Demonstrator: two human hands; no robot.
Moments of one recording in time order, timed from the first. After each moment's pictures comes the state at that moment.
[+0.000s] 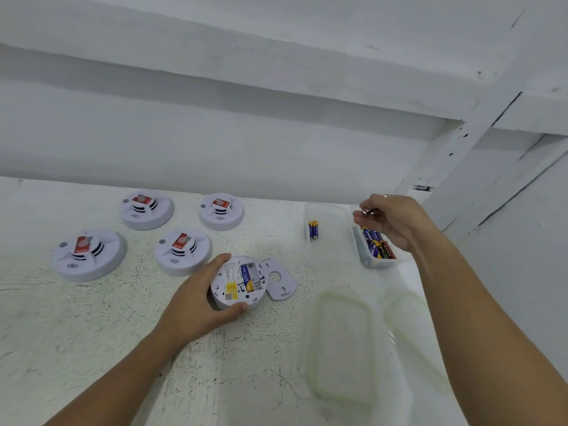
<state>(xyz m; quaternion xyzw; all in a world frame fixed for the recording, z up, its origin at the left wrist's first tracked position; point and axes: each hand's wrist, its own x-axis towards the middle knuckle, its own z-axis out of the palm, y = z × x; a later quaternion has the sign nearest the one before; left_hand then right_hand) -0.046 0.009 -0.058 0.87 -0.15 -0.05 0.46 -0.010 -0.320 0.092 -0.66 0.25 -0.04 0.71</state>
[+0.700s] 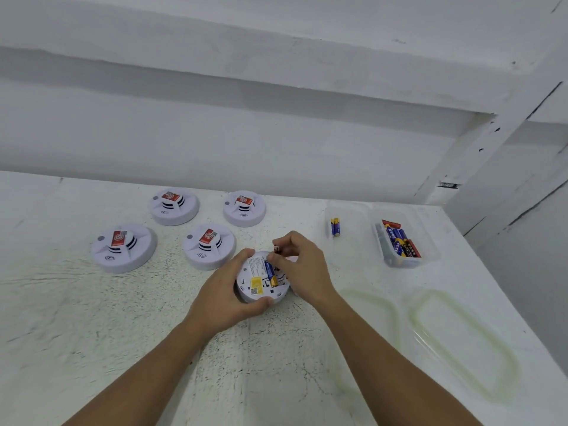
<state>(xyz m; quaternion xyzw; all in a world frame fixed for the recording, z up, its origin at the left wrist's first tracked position) -0.047 0.009 -0.057 0.87 -0.14 -0.04 0.47 -0.038 -0.164 -0.010 -0.85 0.05 -0.03 0.53</state>
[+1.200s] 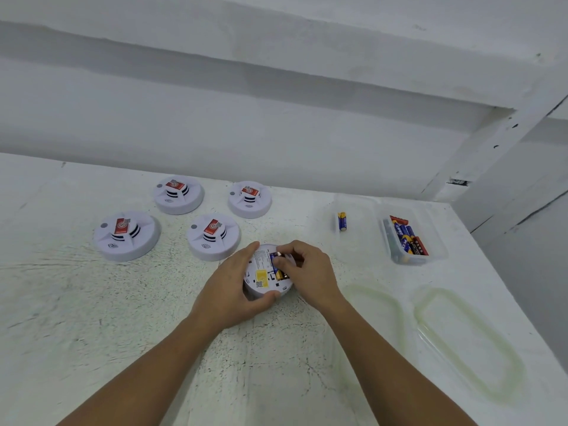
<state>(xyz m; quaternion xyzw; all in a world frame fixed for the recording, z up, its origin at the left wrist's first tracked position) -0.048 0.004 -0.063 0.90 -0.17 0.00 0.40 -0.043 -0.169 -0.033 -0.87 0.05 -0.01 0.50</state>
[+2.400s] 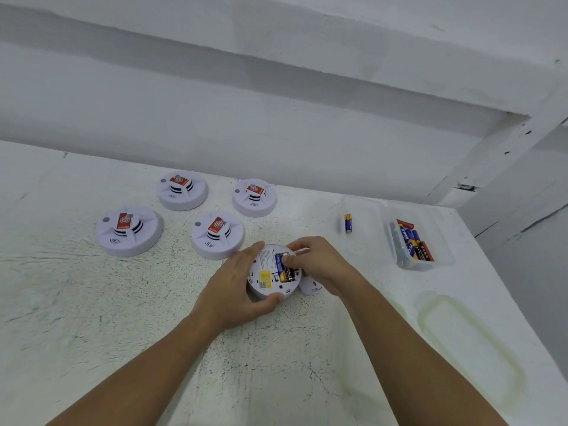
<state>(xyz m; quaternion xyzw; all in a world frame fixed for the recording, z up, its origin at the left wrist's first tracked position) -0.044 0.007 -0.067 0.90 -0.20 0.02 0.39 -0.016 -0.174 -0.002 -0.82 0.14 0.20 0.51</state>
